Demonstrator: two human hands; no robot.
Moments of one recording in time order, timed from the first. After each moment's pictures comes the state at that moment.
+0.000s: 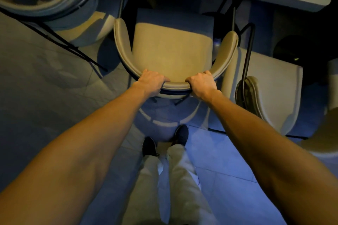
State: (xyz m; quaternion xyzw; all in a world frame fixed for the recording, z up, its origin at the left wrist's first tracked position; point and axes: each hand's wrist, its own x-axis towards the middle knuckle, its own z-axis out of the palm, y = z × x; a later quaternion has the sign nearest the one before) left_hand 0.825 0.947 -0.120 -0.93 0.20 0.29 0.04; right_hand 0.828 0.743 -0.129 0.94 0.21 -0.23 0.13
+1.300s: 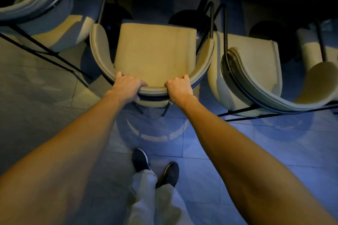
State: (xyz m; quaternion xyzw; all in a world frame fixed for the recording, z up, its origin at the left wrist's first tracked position) left_hand 0.741 0.982 -0.129 -0.94 0.21 0.26 0.08; right_hand 0.713 0.791 -0.139 0.97 0.12 -0.20 0.09
